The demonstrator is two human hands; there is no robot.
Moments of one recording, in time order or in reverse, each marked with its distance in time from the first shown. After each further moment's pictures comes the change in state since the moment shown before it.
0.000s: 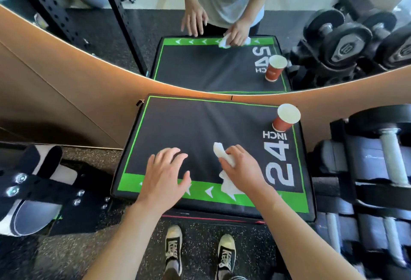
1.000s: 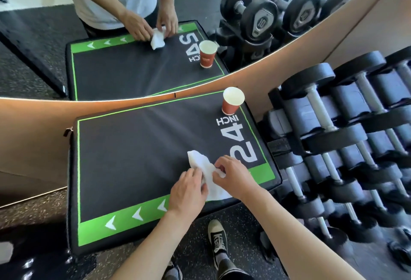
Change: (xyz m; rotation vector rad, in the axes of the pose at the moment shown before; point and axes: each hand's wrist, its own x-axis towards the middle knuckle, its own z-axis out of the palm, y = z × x) left_hand 0.033 0.079 0.088 -0.147 -0.348 0.241; right_hand -0.057 0.016 -0.027 -0.037 -0.039 0.304
